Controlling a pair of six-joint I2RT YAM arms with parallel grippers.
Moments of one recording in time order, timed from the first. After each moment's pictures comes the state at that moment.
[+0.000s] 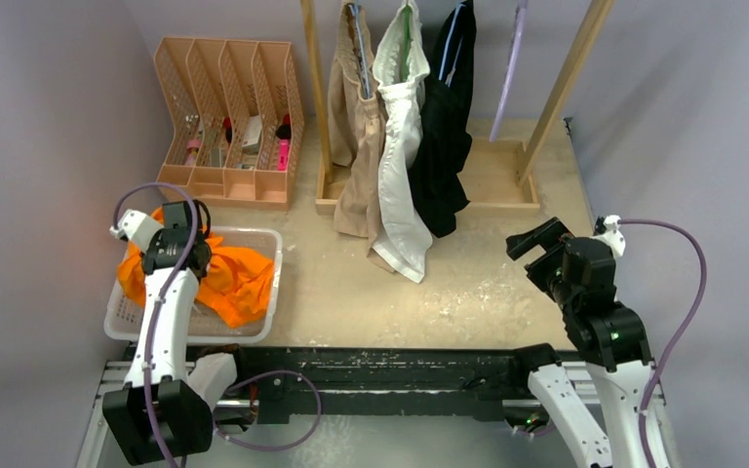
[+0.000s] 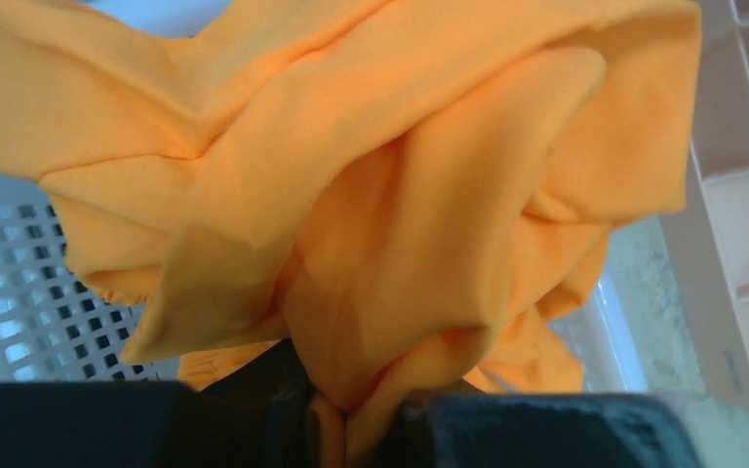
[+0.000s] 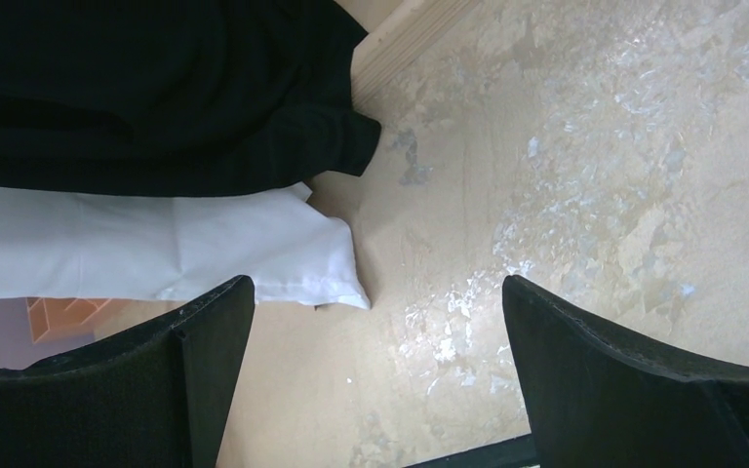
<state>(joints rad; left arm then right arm) 0.19 0.97 0.84 -0.83 -0.68 -0.90 0.18 0.54 0.91 -0.94 0.24 0.87</state>
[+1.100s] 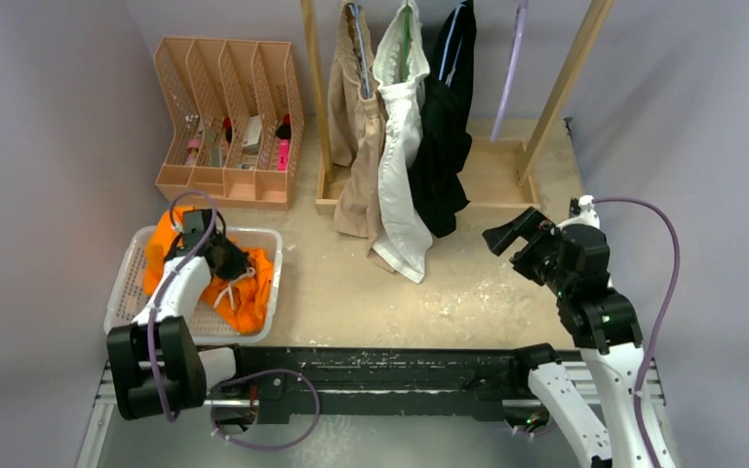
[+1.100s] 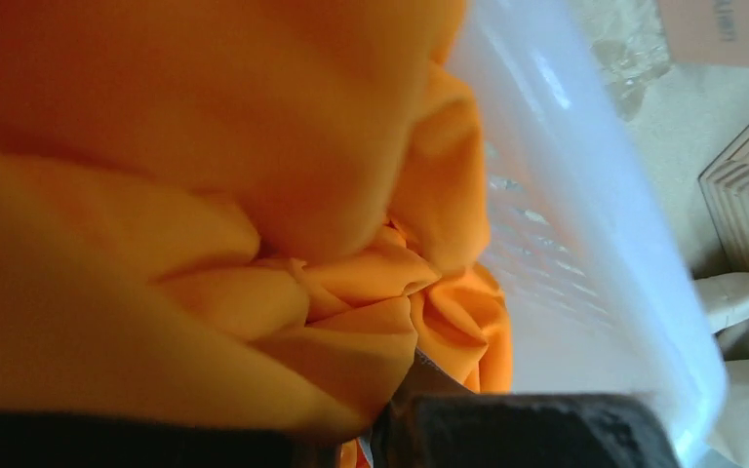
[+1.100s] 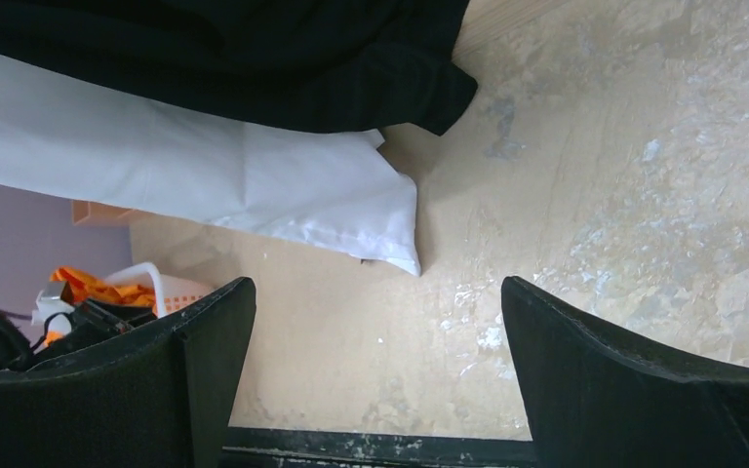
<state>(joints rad) 0.19 1.17 0.65 -0.50 0.06 -0.70 0.18 0.59 0.90 -0.82 0.02 0.78</state>
